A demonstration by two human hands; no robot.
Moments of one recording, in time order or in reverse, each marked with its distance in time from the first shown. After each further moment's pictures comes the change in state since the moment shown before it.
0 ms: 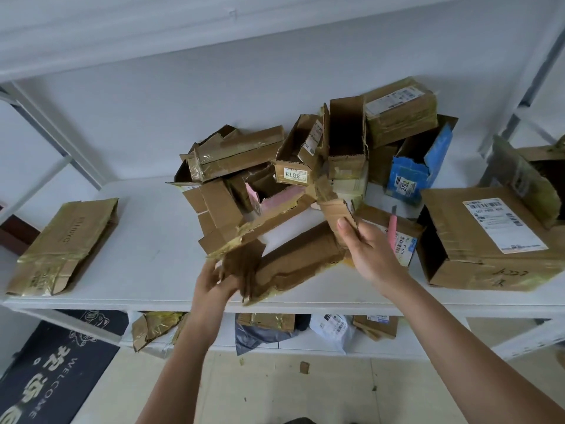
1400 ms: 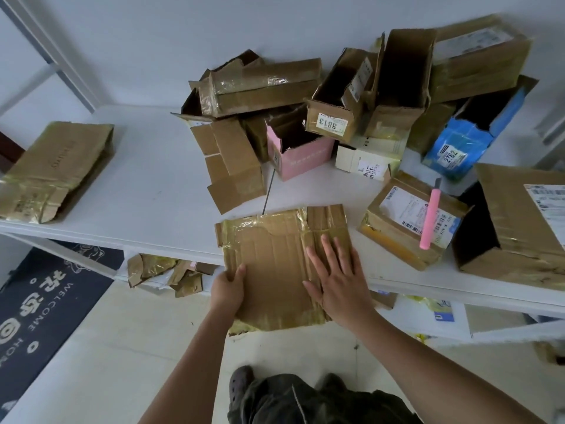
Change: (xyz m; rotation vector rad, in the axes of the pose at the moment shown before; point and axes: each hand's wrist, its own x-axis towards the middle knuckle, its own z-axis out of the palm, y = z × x) left_hand 0.030 -0.141 -0.010 0.374 0.267 -0.491; right_hand -0.053 0.148 0.103 -1.204 -0.490 -0.012
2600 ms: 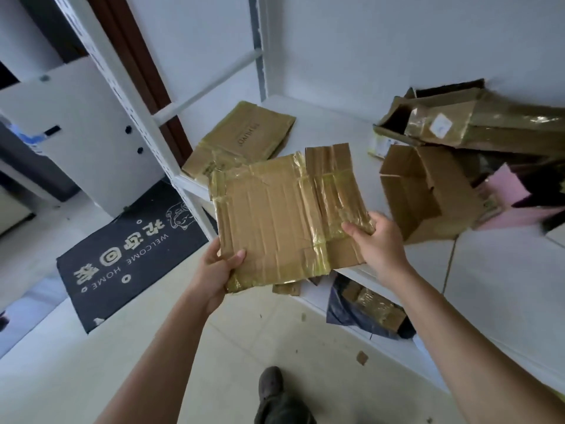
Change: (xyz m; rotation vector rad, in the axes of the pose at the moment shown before) left_hand 0.079 -0.067 -0.338 -0.897 -0.060 0.056; right_hand 0.155 -0.301 -0.117 1.011 0.070 0.134
